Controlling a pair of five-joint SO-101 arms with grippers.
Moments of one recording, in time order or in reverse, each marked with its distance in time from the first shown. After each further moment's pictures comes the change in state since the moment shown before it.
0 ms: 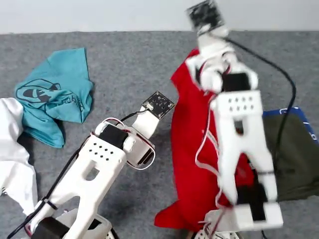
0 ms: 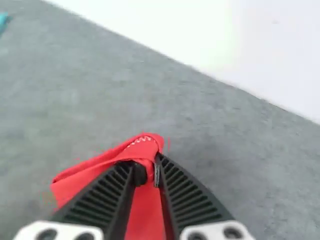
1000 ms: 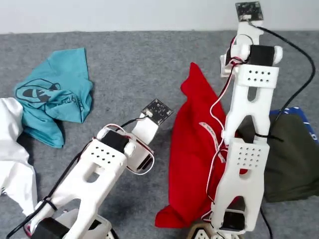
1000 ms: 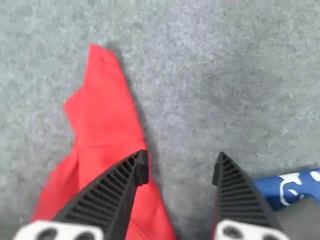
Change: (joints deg) left arm 0.0 0.0 6.6 -4.7 0.3; right arm 11.3 47.6 -68.8 45.4 -7.2
